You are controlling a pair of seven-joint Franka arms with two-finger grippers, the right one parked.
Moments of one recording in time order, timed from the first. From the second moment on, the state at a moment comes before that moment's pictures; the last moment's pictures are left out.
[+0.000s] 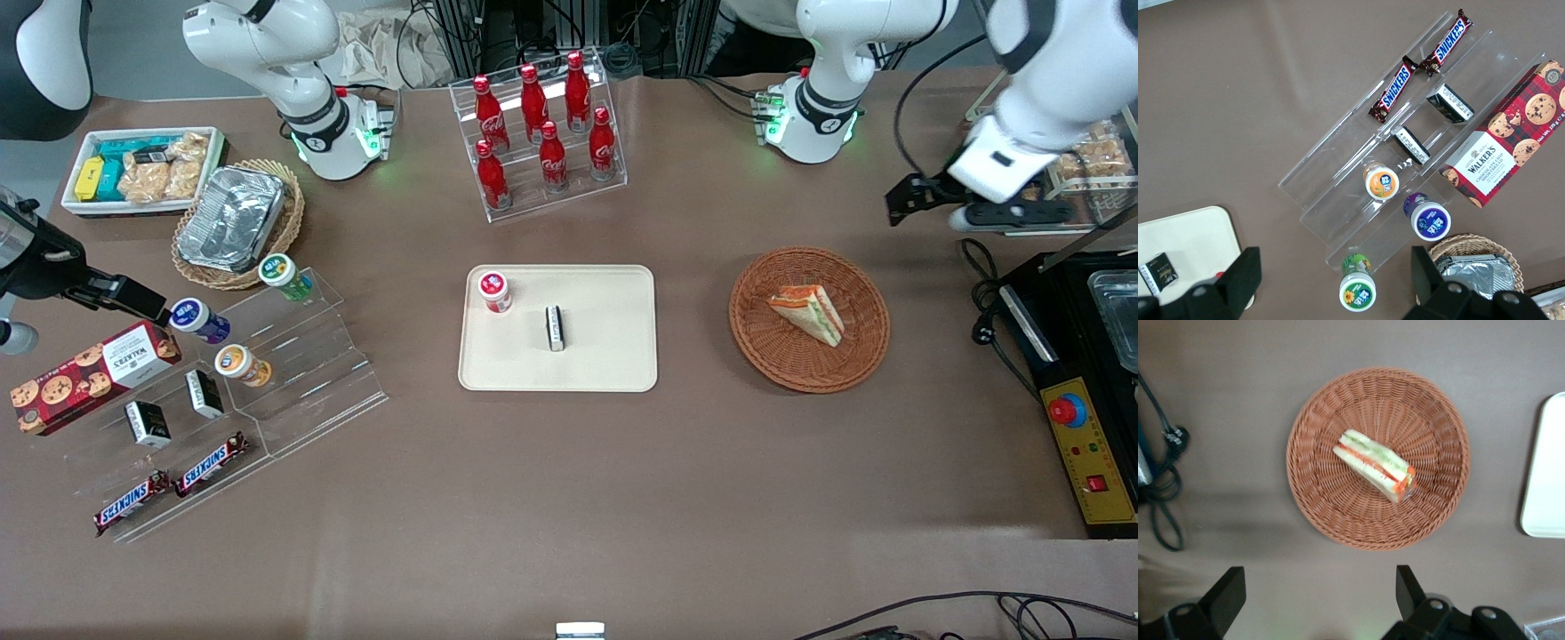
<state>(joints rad) -0.01 -0.44 -0.04 -2.41 -0.05 1.93 -0.10</state>
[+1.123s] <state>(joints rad) -0.08 -0.02 -0.15 -2.48 -0.05 2.45 -1.07</state>
